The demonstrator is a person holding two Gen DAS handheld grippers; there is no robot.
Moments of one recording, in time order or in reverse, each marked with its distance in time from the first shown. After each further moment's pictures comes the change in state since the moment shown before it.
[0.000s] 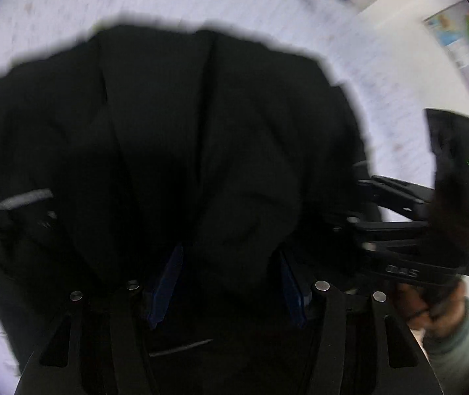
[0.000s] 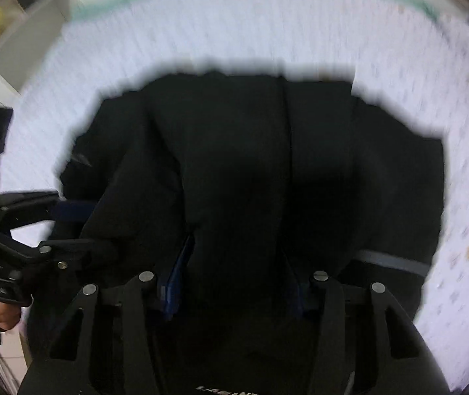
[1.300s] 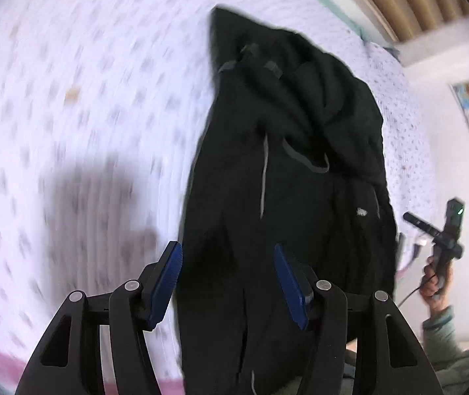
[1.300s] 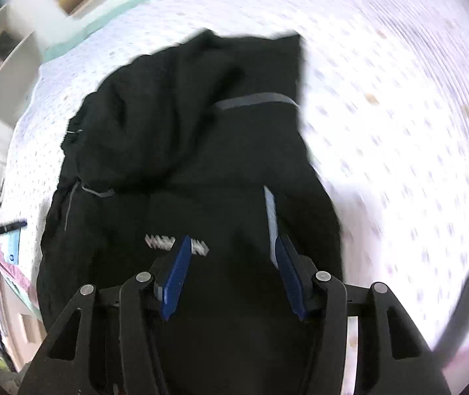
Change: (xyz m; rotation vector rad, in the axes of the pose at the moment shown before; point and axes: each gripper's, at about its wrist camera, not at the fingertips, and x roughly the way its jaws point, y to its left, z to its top) left arm -0.192 0.111 -0.214 -0.350 -0.041 -0.031; right arm -0.132 -0.090 -0.172 0.264 -0.048 0.004
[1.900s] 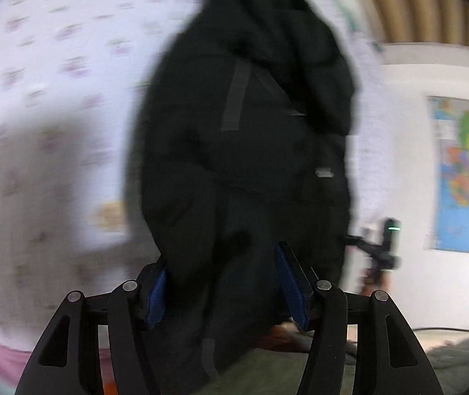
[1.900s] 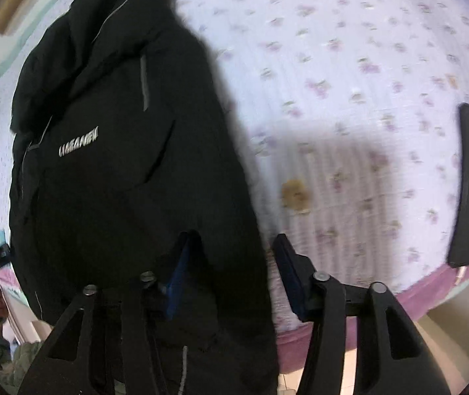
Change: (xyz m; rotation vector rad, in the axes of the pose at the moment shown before) left arm 0.037 0.000 -0.038 -0.102 0.133 -0.323; right arm 0.034 -0.064 -0.098 0.175 0.188 0.003
